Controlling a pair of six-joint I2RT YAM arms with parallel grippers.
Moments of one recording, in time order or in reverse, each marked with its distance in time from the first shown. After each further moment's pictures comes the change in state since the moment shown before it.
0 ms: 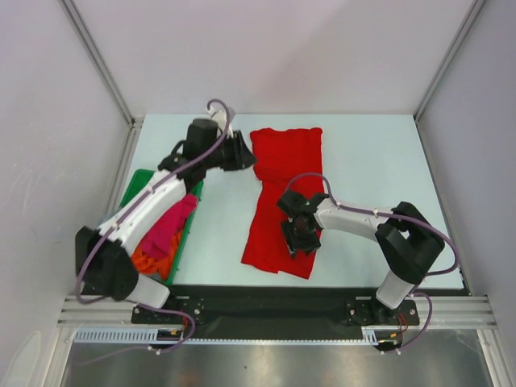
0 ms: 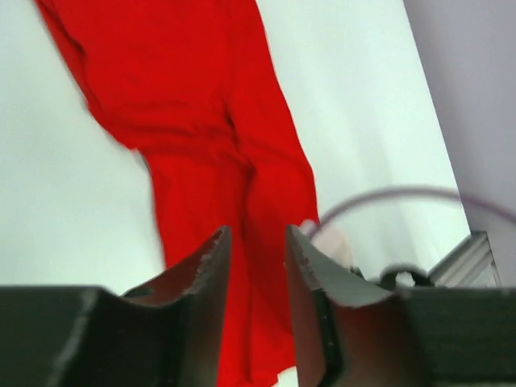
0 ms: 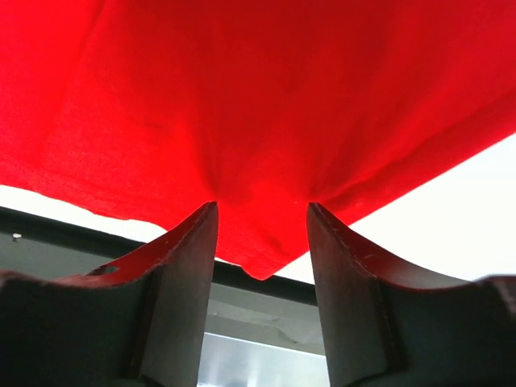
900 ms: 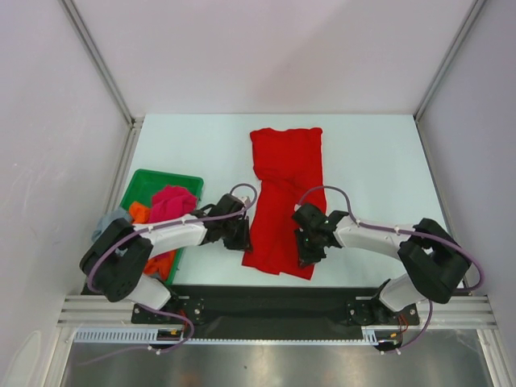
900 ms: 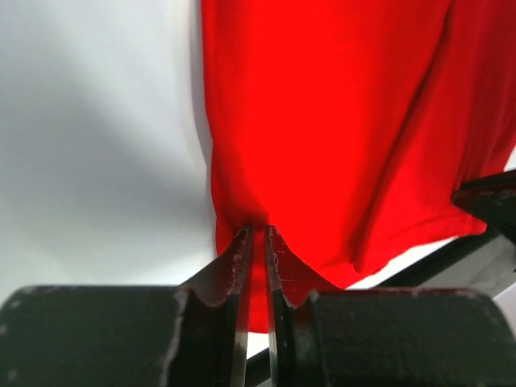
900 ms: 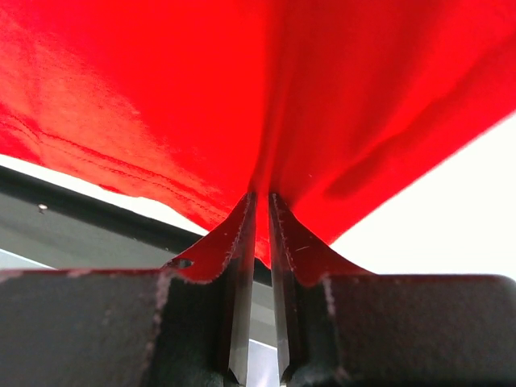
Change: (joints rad) left arm -0.241 -0.021 -0.661 0.092 -0.034 -0.148; right arm 0.011 -0.189 -0.276 0.227 -0.080 0.156
